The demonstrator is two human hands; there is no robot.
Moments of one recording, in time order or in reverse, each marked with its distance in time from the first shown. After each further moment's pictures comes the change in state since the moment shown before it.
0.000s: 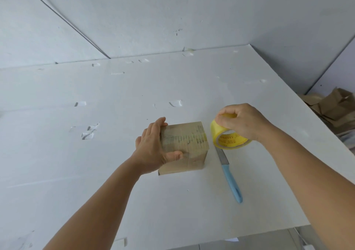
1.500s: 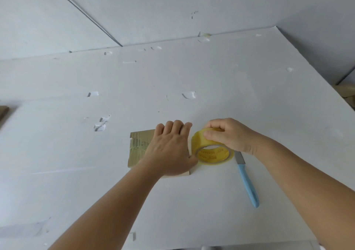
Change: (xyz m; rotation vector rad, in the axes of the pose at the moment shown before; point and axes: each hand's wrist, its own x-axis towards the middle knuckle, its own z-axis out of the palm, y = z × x) left_hand 0.000 0.030 0.009 0.706 -0.086 0.130; right_hand 0.015 -0.001 0.066 0.200 -0.398 -0.070
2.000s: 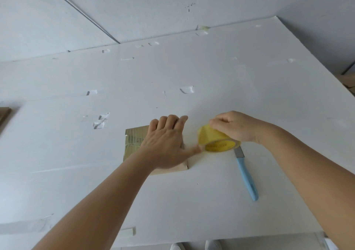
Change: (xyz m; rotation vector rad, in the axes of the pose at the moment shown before) left_hand 0.000 -0.002 -0.011 -0.104 -0.106 -0.034; right_hand -0.003 0.008 -0.019 -0.221 0.017 0.129
